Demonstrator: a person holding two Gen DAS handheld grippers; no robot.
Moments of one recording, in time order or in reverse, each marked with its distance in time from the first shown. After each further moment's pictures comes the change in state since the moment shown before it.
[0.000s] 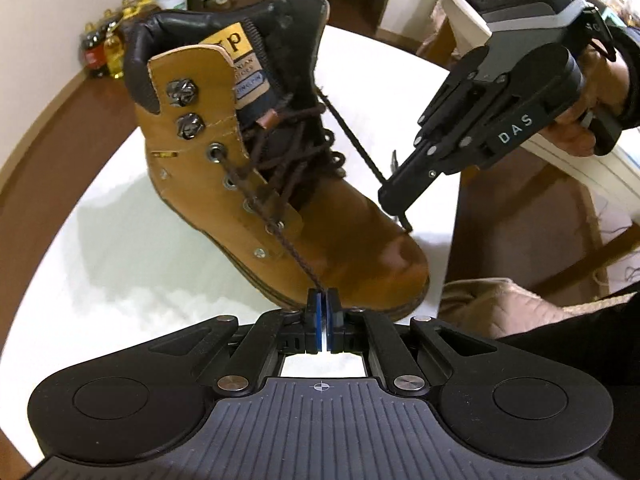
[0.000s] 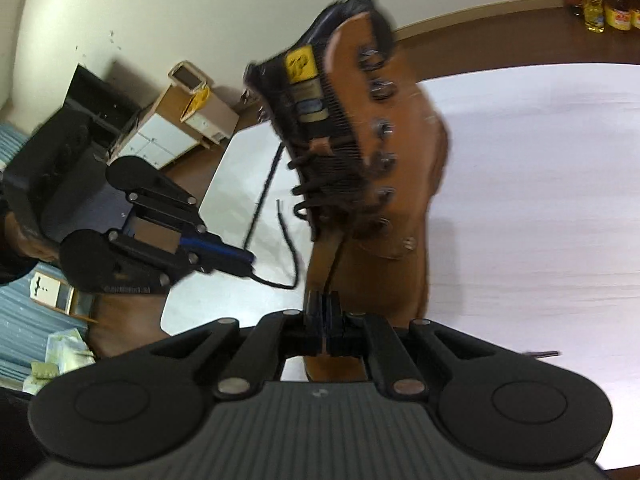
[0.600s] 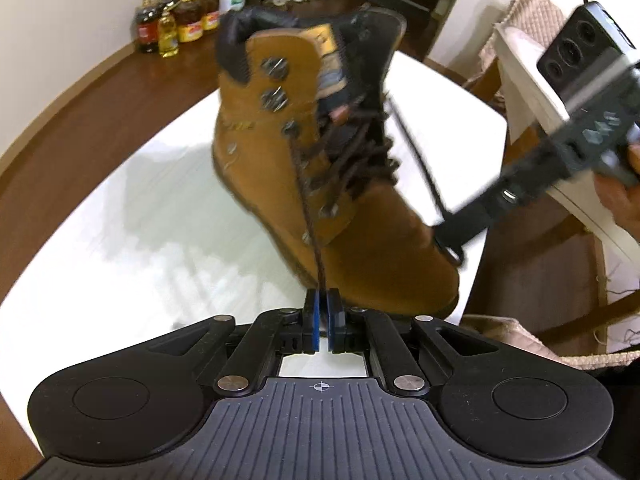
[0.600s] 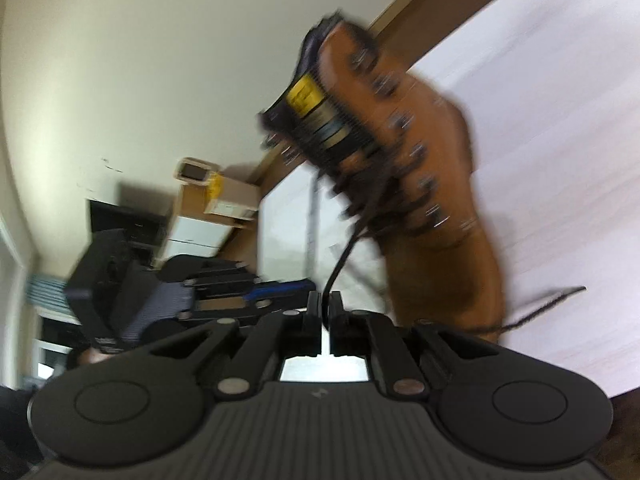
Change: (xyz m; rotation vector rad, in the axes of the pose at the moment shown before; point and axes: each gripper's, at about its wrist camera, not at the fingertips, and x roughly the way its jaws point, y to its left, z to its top) left arm -0.011 0.030 -0.030 -0.186 -0.016 0.028; right arm 0.016 0.003 -0.010 0.433 -0.111 0.284
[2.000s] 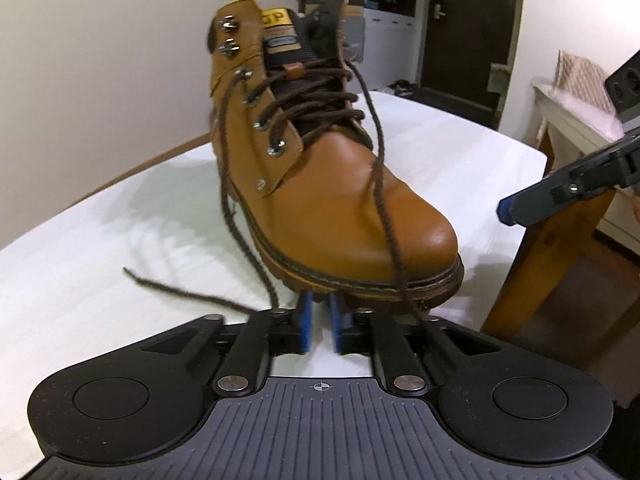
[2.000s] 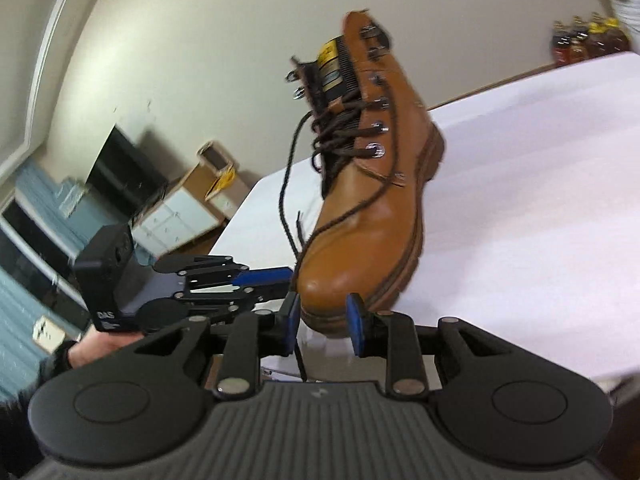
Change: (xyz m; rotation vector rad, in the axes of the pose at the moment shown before) left arm 0.061 -0.109 -0.083 -0.036 -0.418 0.262; right arm -0.098 -0.055 -0.112 -0.507 -0.250 -0.146
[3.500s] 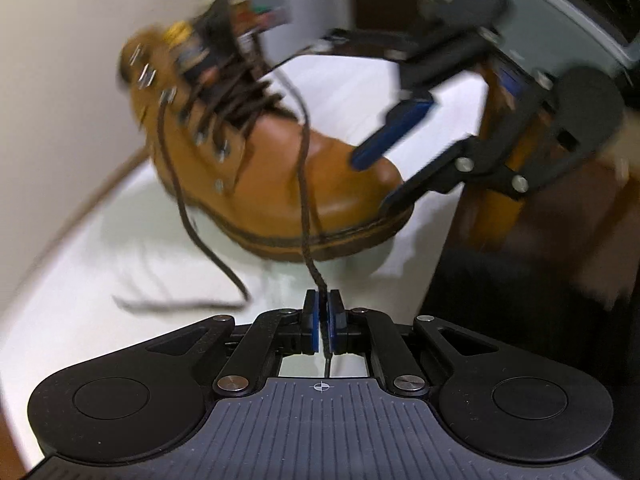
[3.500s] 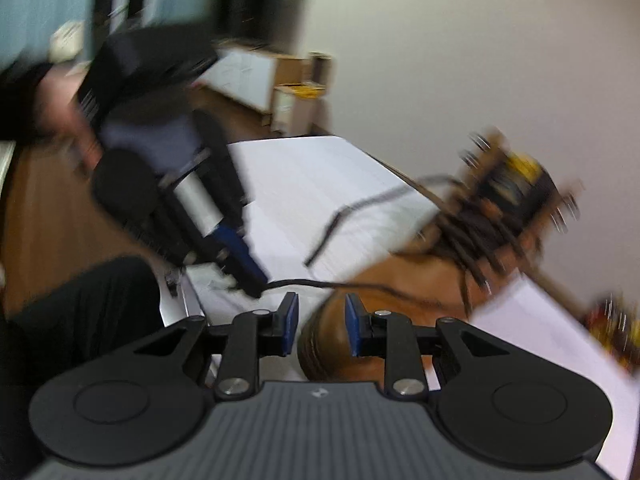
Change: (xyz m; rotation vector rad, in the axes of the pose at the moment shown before) left arm -0.028 -0.030 0.004 0.413 0.163 -0.037; right arm 0.061 0.100 -0.004 -1.149 0.118 -0.064
